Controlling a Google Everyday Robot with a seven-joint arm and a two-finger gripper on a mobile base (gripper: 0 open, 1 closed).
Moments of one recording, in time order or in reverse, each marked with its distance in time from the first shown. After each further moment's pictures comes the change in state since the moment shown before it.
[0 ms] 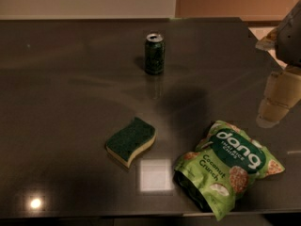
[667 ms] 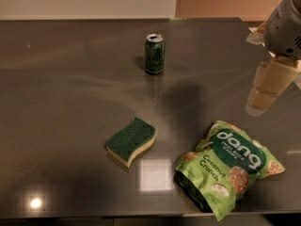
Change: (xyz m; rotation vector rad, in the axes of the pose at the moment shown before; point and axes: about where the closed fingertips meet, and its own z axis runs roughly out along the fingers) arm -0.012 -0.022 0.007 -0.003 -0.035 -0.001
